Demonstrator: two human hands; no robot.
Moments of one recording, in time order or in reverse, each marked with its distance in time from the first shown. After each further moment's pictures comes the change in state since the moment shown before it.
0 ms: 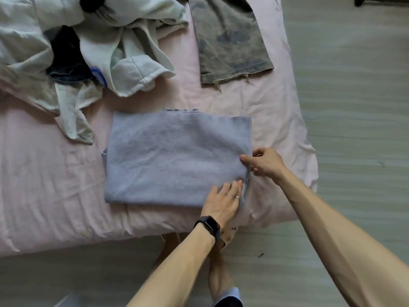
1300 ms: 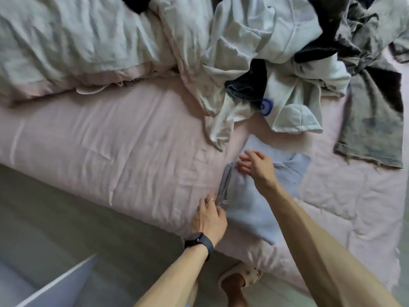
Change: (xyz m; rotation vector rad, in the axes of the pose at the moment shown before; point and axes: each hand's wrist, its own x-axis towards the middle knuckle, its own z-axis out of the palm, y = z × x) left_hand -0.188 -0.220 0.071 -1.224 0.281 -1.046; right_hand -0.077 -0.233 0.318 0.315 -0.196 -0.178
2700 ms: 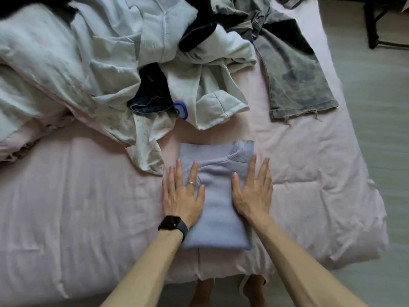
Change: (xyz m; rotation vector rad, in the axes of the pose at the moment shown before) left_hand 0.111 0.068 0.029 0.604 0.064 0.571; right_hand 0.007 0.103 -0.108 -0.939 0.598 -0.197
